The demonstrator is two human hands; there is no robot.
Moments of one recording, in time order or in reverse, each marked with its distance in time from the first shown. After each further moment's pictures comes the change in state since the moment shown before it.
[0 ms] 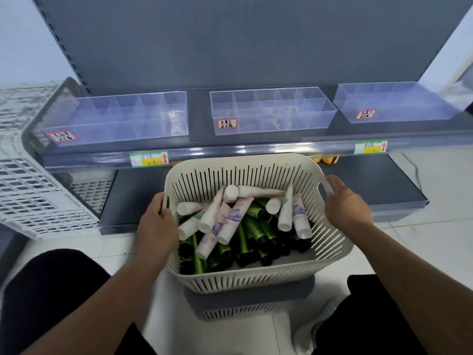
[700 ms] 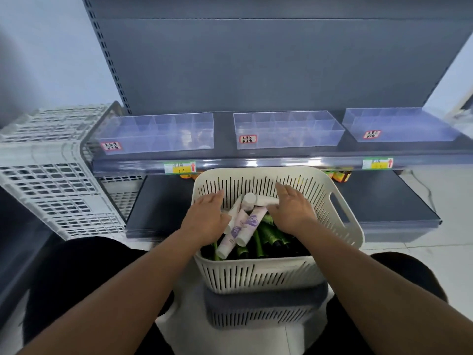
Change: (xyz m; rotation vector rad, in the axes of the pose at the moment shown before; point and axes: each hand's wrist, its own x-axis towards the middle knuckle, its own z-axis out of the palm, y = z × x) left_hand -0.005 0.025 -0.006 0.652 -0.365 0.438; right_hand -0.055 -0.102 0.031 -0.112 -0.110 -0.365
